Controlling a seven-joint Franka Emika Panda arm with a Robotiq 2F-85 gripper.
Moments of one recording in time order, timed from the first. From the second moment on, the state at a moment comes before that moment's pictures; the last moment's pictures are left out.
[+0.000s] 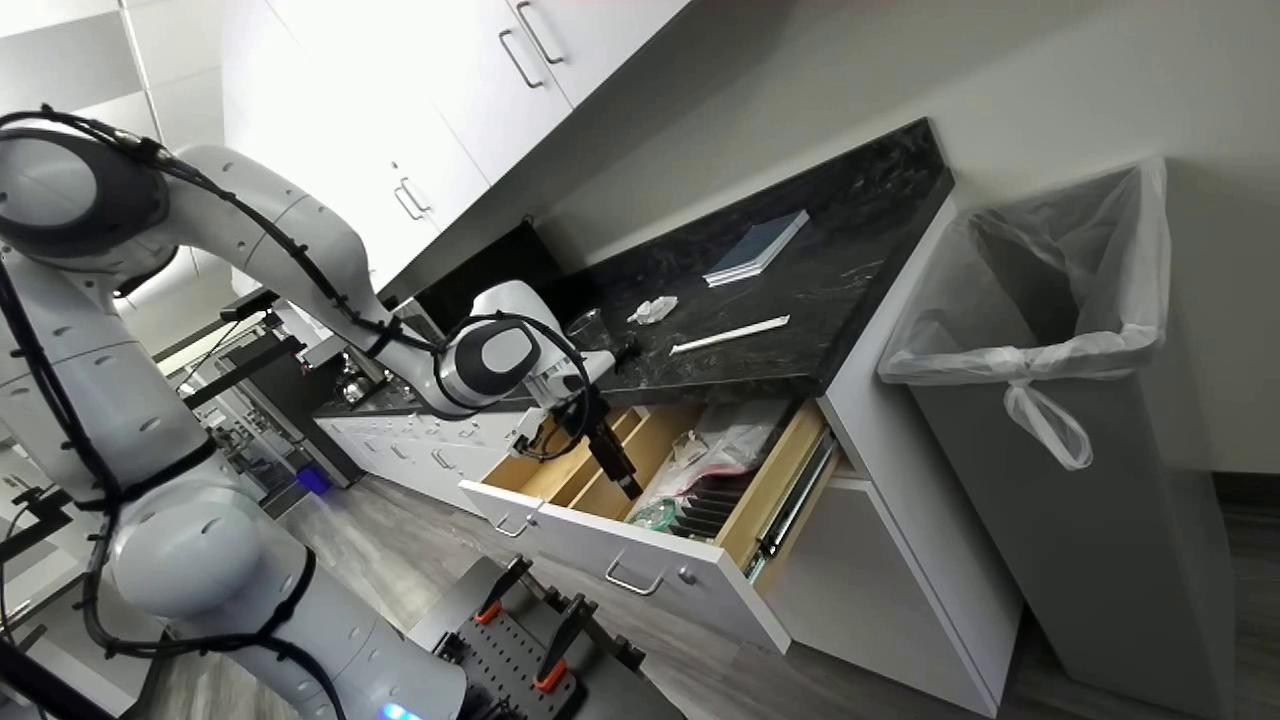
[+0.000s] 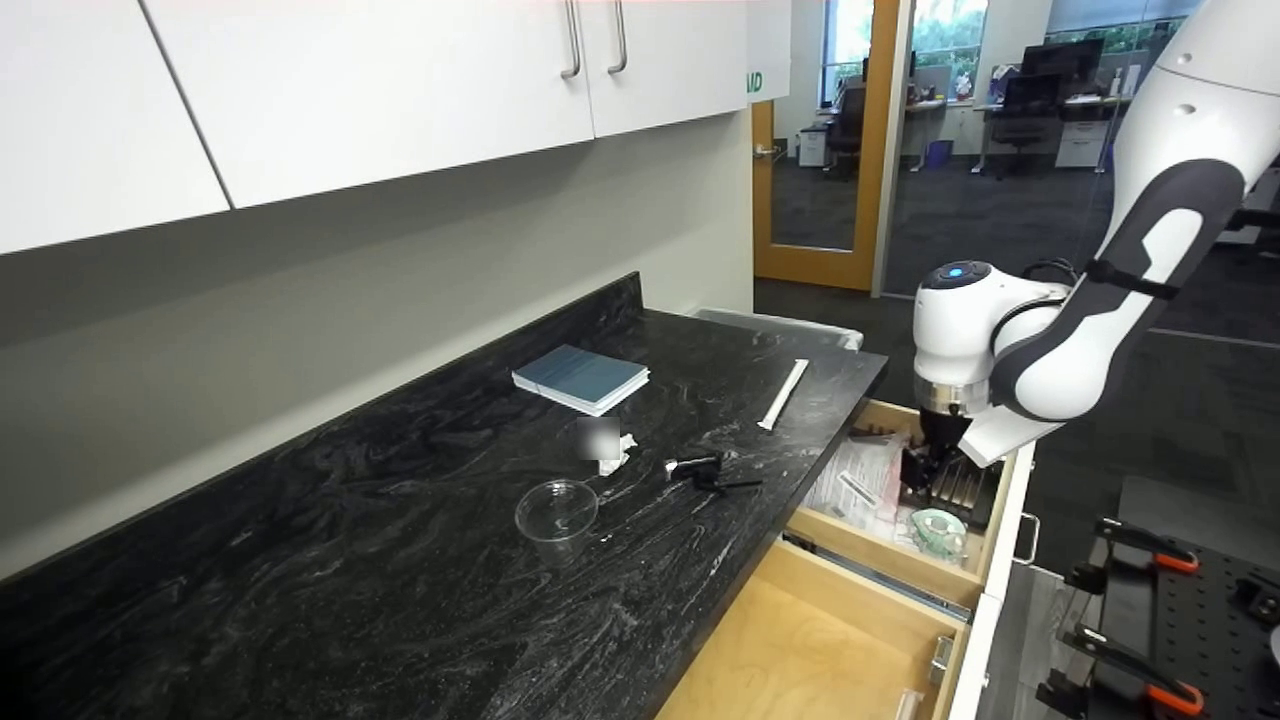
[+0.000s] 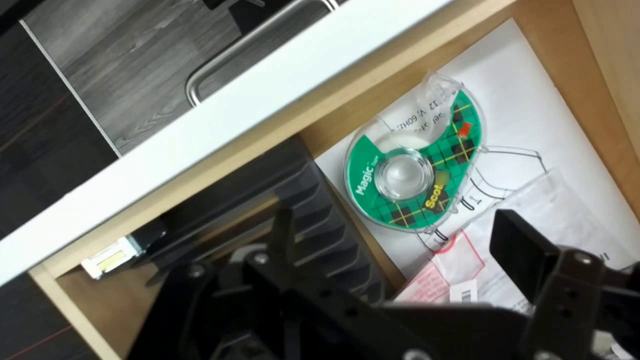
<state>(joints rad) 0.06 0.16 -0.17 -2.67 -0.33 2.75 0.70</state>
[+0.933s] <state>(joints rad) 0.13 0.38 -0.21 -2.66 -0.18 2.98 0.65</state>
